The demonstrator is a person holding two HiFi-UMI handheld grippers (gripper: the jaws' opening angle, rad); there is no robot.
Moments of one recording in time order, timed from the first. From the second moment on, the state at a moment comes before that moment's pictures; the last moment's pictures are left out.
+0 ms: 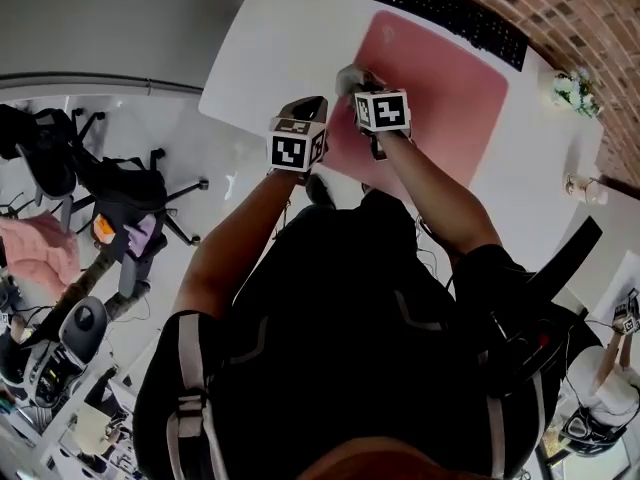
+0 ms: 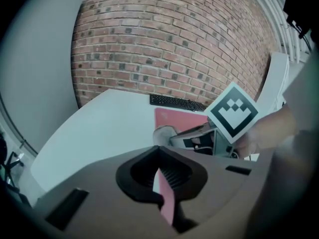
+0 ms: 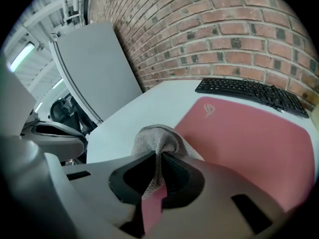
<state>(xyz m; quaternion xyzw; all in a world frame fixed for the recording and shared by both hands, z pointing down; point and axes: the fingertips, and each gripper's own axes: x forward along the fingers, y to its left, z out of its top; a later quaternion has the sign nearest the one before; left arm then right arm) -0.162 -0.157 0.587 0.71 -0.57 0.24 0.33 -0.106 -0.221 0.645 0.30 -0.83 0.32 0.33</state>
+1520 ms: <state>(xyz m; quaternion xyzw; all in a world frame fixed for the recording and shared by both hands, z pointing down) -0.005 -0.187 0.593 0.79 -0.42 0.23 0.37 0.085 -0.228 0.671 0.45 -0.75 0.37 0.30</state>
